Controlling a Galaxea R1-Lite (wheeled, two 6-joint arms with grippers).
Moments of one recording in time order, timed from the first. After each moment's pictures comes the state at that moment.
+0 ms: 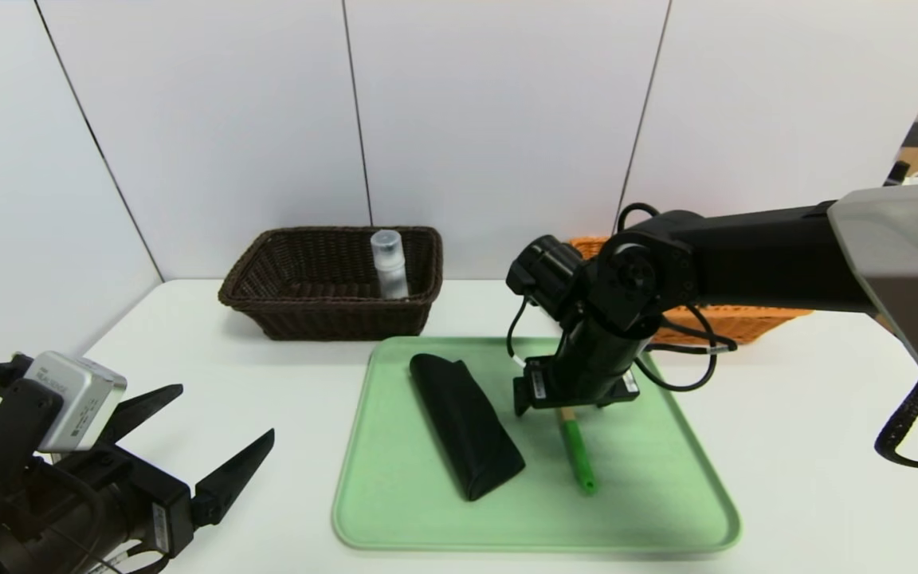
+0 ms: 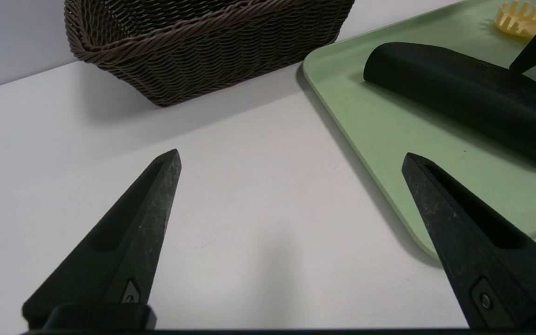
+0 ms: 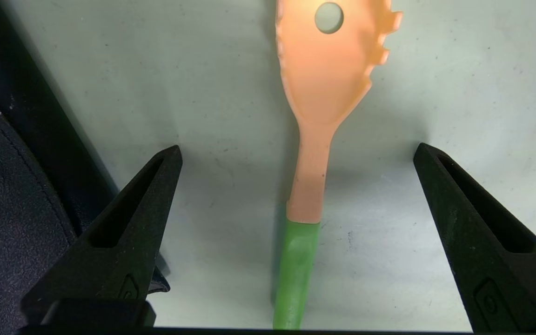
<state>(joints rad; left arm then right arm) -0.51 1.15 -0.16 -0.82 0.18 0.08 0.63 2.17 -1.73 0.81 -0.16 0.48</state>
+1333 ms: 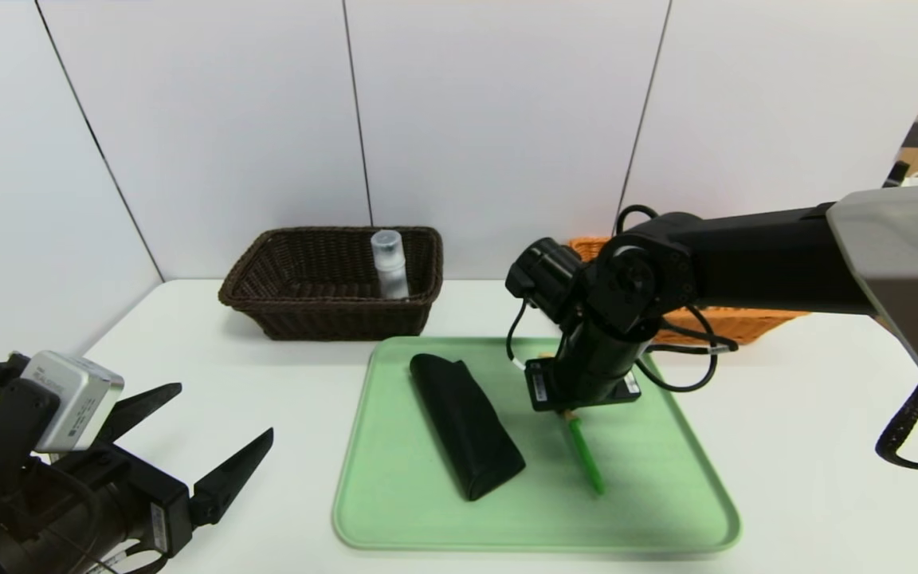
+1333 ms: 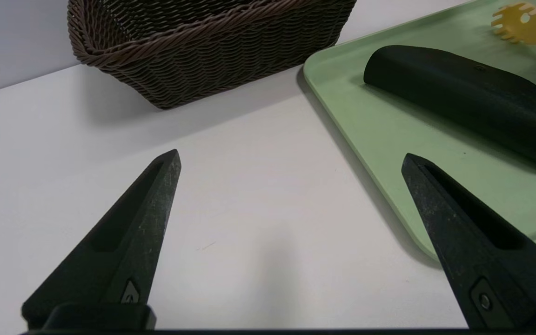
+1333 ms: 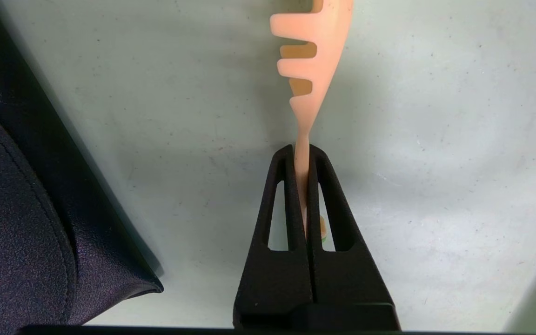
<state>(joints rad) -0.51 1.15 -0.16 -0.82 0.18 0.09 0.63 2.17 -1.72 0.81 -0.17 0.48</state>
